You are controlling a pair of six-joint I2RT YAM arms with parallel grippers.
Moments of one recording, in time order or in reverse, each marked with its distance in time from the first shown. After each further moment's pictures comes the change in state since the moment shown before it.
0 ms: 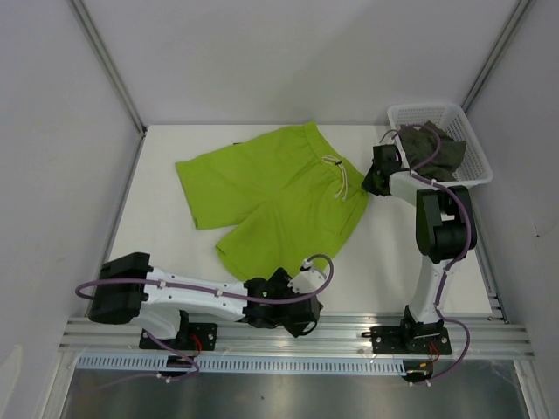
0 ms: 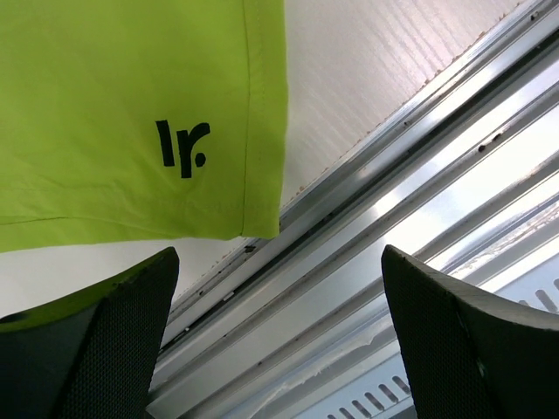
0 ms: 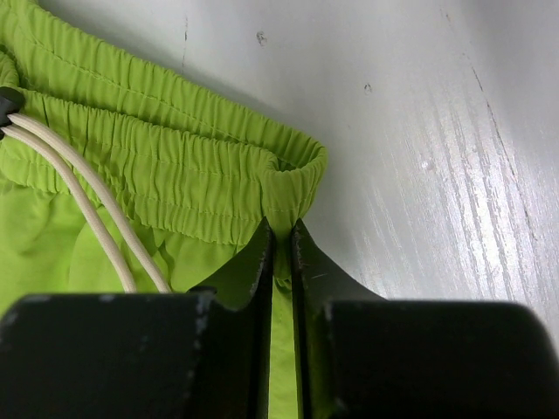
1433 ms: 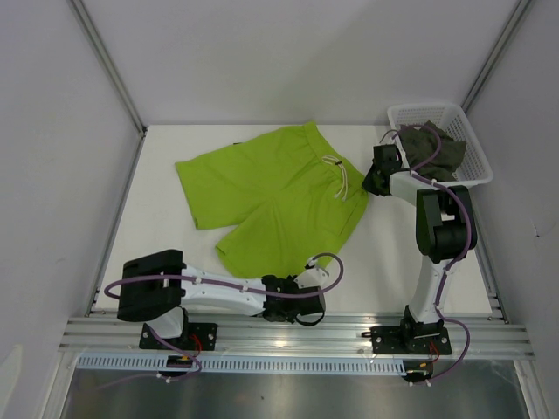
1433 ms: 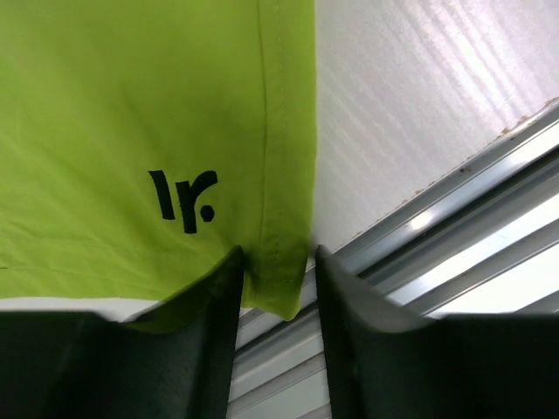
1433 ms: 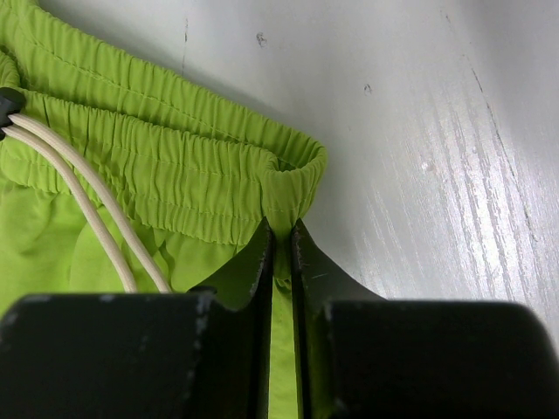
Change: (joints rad) left arm 0.083 0.160 -0.031 0.129 0.018 0.060; right arm -0.002 0.000 0.000 0.002 -0.005 0.001
